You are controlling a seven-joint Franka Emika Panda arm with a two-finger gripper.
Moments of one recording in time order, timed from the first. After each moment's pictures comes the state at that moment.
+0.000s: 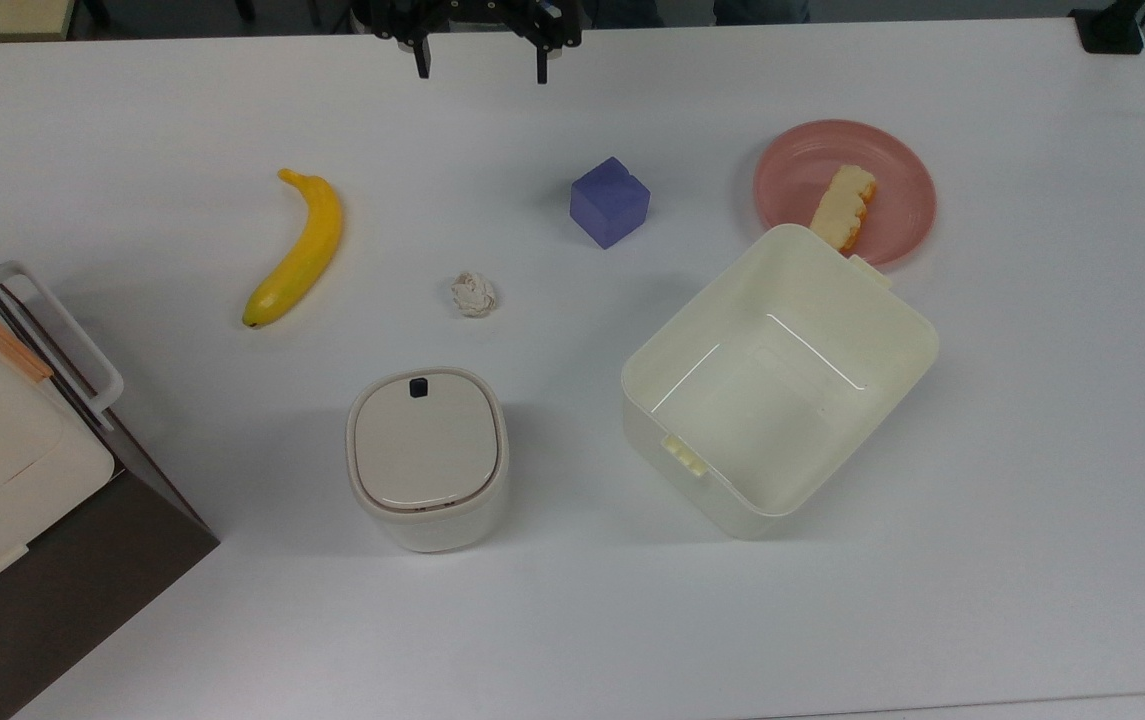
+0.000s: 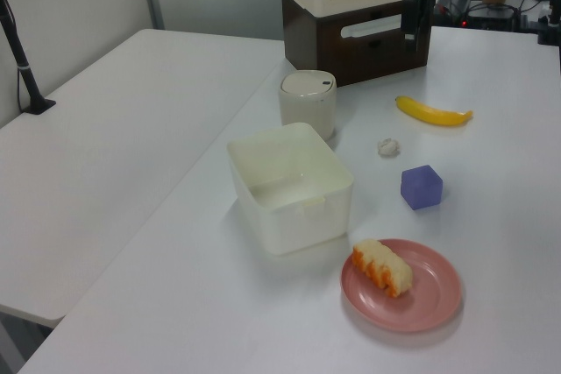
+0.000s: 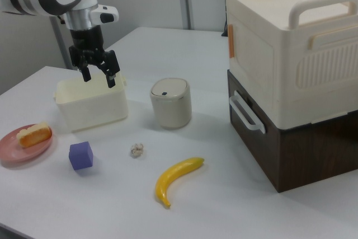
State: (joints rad) arm 0.00 0.01 0.05 -1.68 -0.01 1.66 0.09
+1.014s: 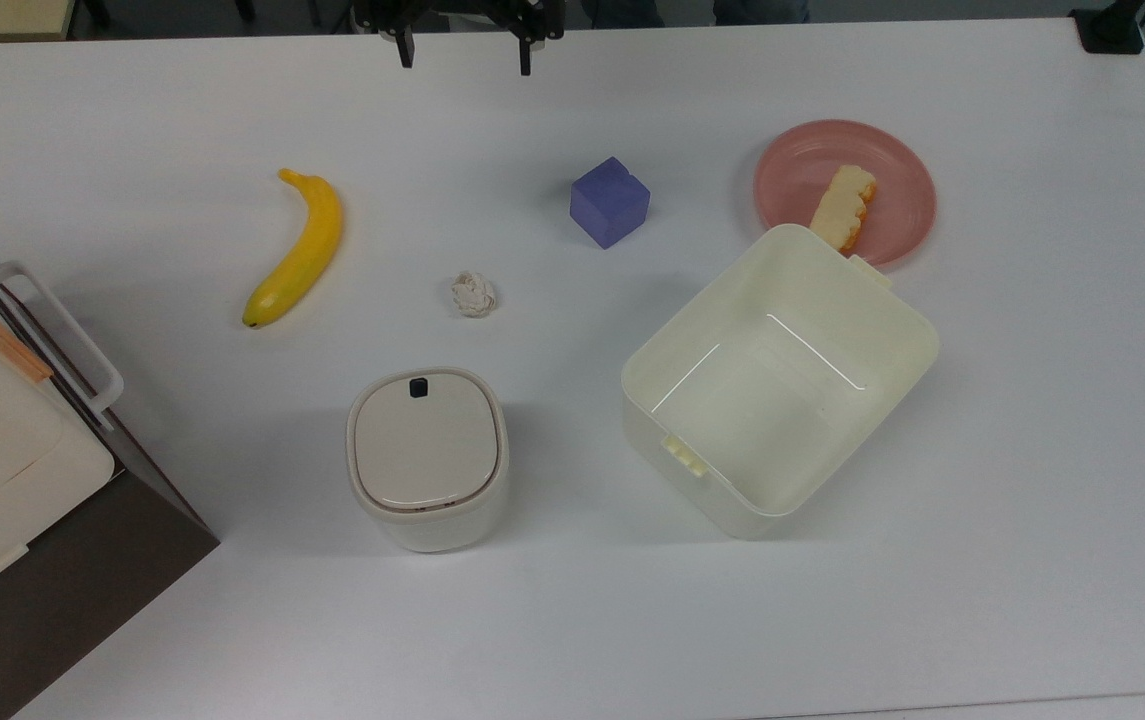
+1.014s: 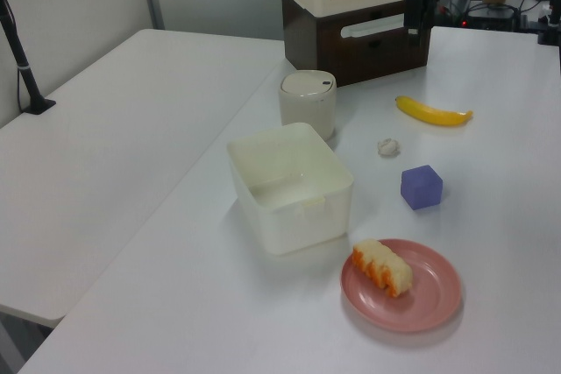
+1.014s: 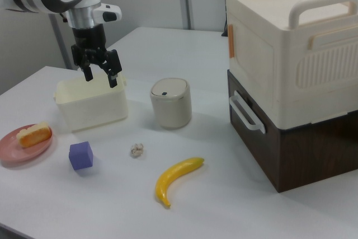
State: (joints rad) arm -0.03 0.01 0.05 -1.66 -0.01 1.63 0.09
